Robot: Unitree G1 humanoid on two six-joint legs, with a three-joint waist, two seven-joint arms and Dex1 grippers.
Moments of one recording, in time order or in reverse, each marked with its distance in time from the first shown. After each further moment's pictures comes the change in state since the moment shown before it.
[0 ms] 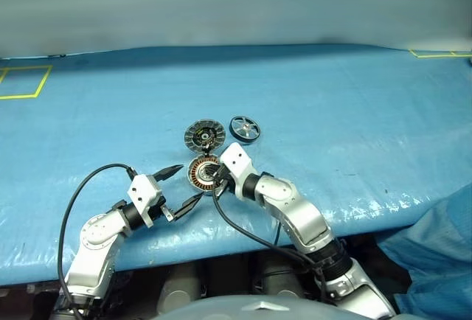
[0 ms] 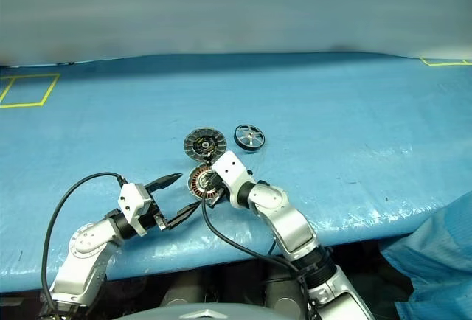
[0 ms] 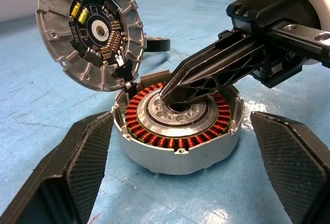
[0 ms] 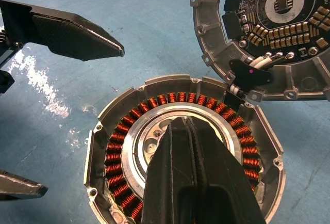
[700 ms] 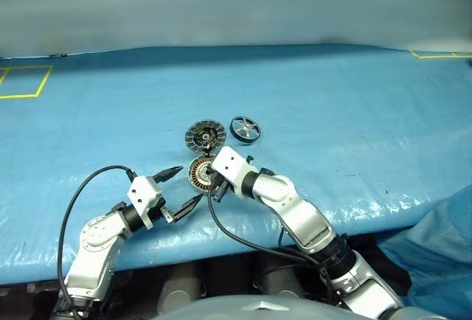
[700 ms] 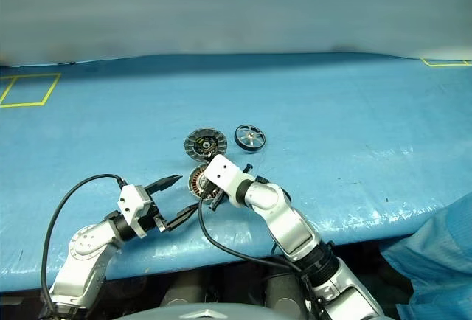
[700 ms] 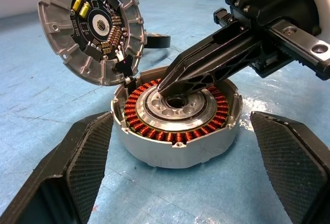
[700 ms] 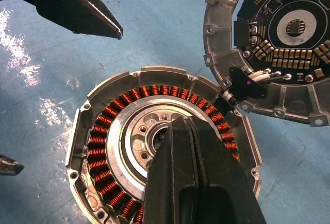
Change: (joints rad) left arm 0.011 -0.001 0.000 0.000 0.000 -0.001 0.002; right arm -0.045 -0.084 0.109 -0.066 -0.166 0.038 -0.012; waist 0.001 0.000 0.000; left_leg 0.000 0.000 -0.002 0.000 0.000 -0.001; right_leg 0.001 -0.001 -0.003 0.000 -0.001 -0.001
